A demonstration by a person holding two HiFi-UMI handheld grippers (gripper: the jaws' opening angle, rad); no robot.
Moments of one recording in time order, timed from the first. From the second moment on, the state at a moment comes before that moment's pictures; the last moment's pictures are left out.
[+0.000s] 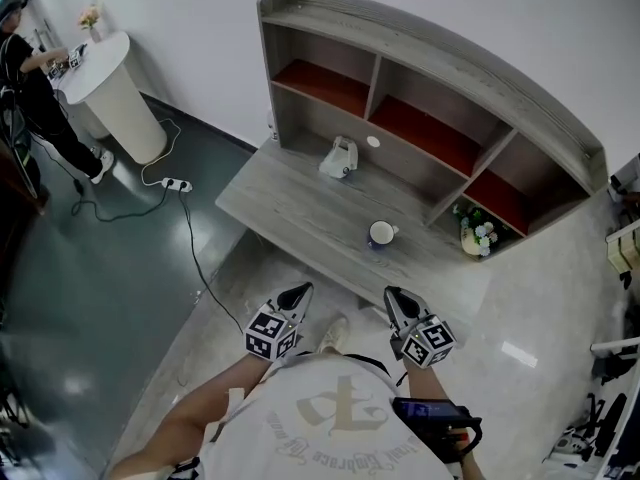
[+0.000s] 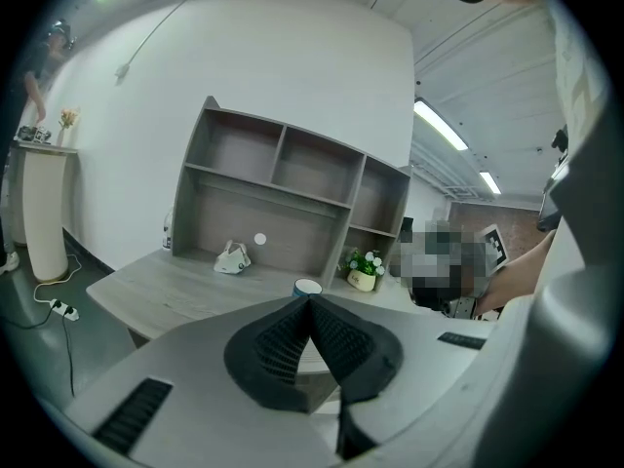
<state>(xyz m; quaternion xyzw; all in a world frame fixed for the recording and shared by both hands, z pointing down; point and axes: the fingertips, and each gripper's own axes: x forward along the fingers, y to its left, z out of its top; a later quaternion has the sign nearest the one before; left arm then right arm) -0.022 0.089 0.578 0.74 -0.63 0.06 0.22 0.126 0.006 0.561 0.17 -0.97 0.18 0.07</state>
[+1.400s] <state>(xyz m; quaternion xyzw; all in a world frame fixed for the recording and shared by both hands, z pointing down) -0.029 -0.055 0.559 0.77 -0.60 0.09 0.20 0.126 -0.113 0.603 0.21 -0.96 0.19 0.10</state>
